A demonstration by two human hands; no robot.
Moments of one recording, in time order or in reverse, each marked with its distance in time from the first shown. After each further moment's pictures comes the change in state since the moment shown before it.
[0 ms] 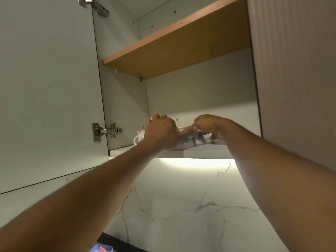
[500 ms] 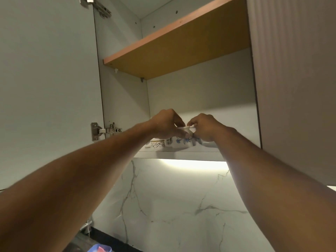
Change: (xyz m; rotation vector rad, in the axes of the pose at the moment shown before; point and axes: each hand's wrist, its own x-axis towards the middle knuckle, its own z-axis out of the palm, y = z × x) left_hand 0.032 -0.004 -0.020 -0.245 -0.239 0.179; right_hand 0.015 0.012 0.014 -0.296 0.238 -0.224
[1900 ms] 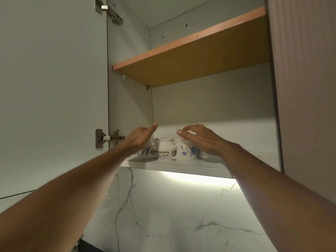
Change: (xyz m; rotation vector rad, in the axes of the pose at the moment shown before) left_hand -0.019 -0.101 0.007 -0.511 0.175 -0.277; right_hand -0.005 -0.024 0.005 0.146 -0.098 -0.114
